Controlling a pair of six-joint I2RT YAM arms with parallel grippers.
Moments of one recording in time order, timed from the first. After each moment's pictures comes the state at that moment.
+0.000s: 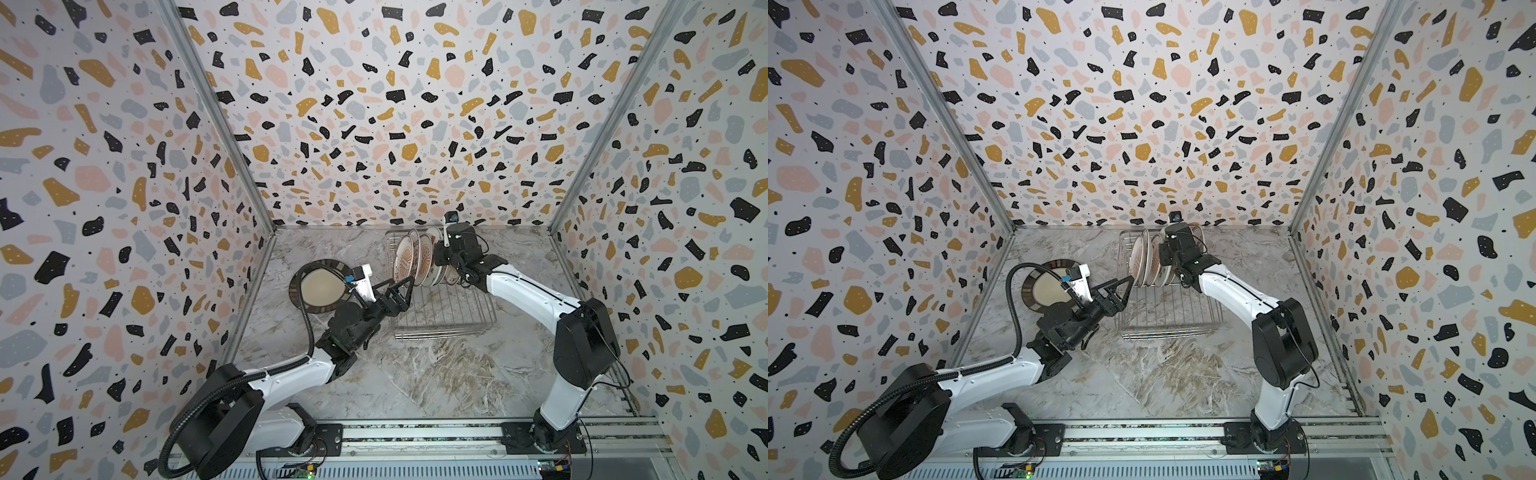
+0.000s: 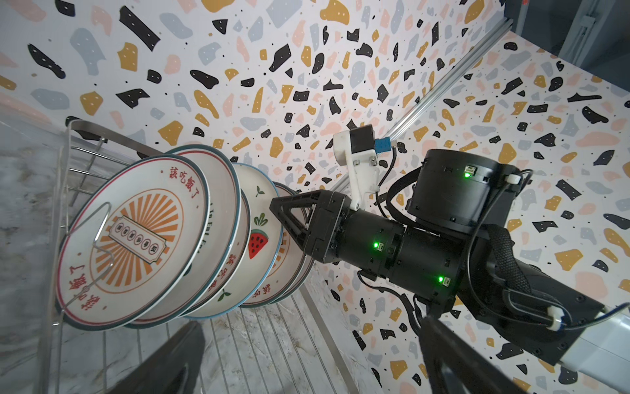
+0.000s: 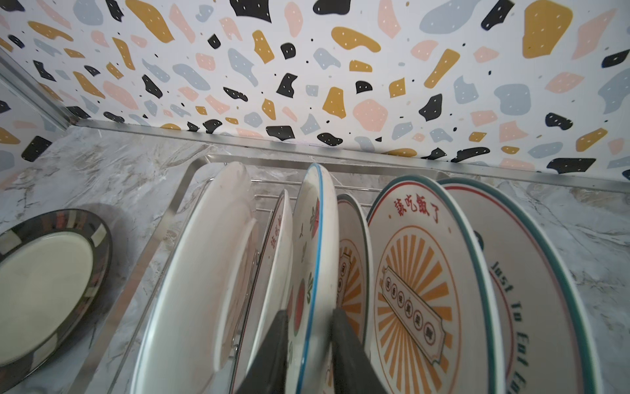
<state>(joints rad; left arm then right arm) -0.69 1.25 0.48 0.87 -0.03 -0.79 0.57 1.78 1.43 -0.18 0.24 0.23</state>
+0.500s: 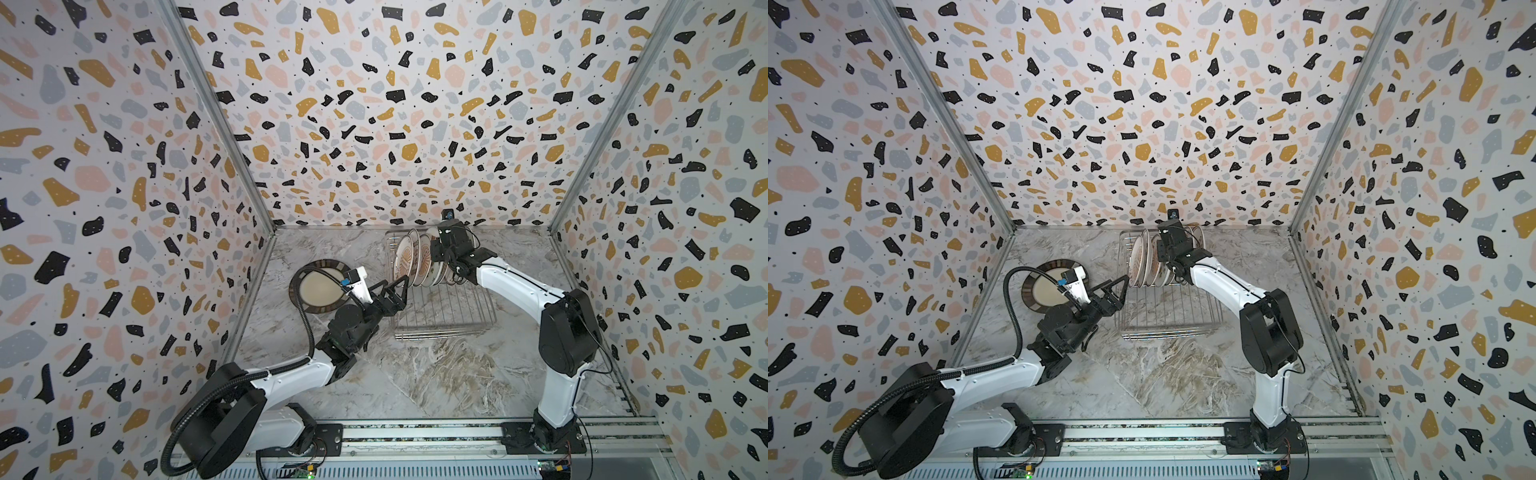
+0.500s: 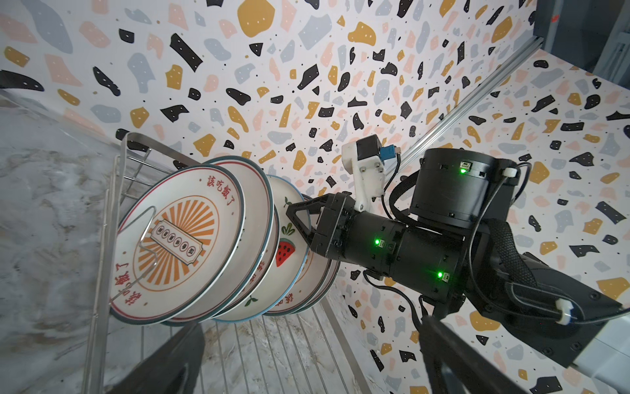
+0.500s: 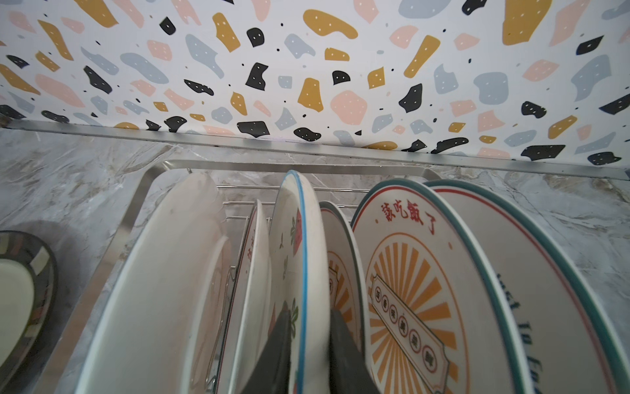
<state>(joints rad) -0.69 1.26 0.45 0.88 -0.12 -0.79 0.58 1.89 1.57 -0.26 0.35 0.25</state>
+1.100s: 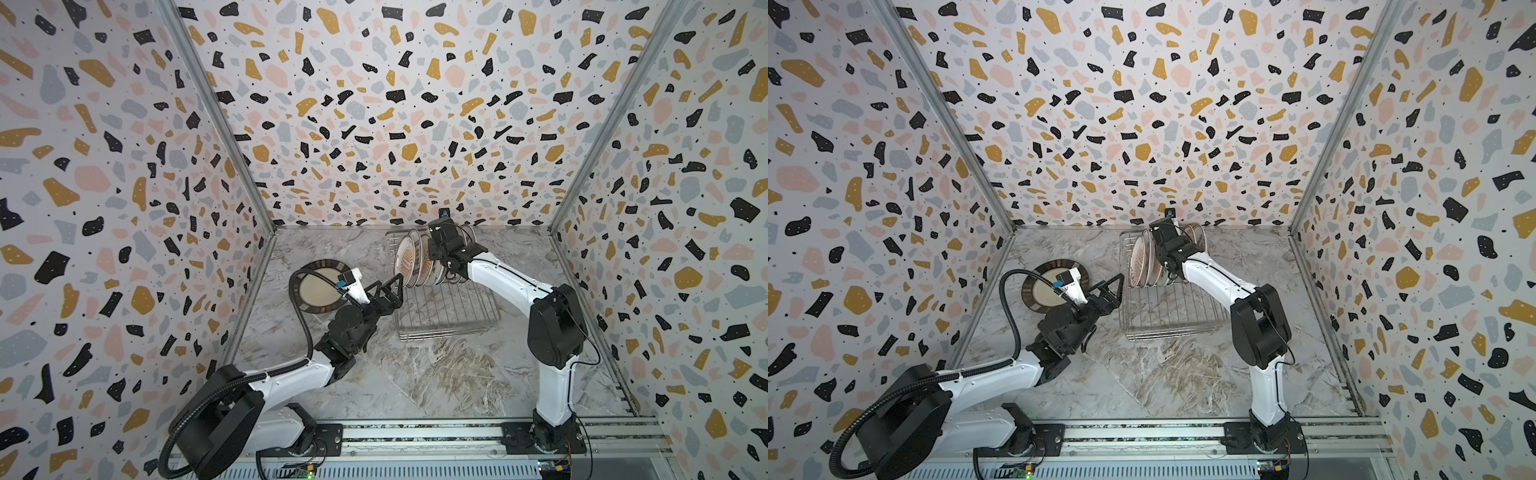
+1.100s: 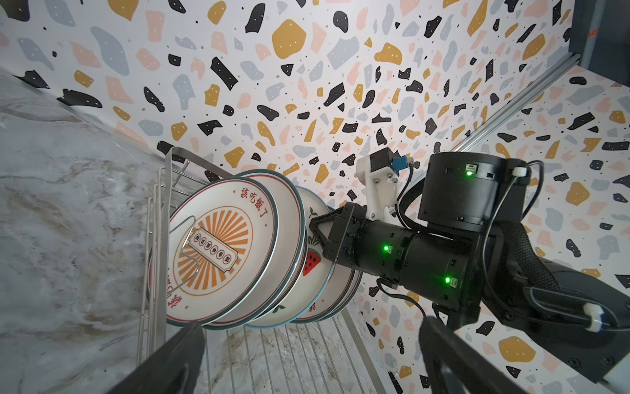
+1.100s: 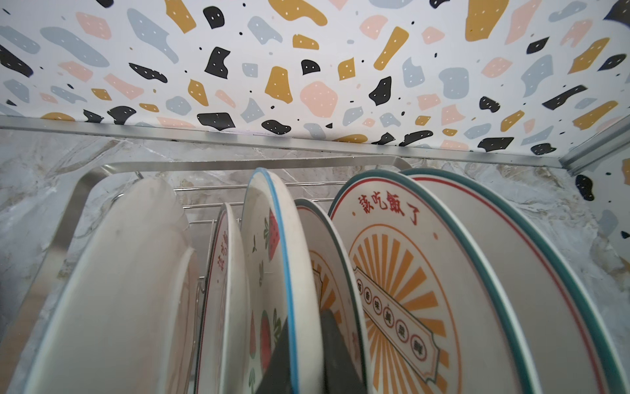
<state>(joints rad) -0.69 1.24 0.44 0.85 -0.22 -0.80 0.61 1.97 1.69 -0.38 0.49 0.26</state>
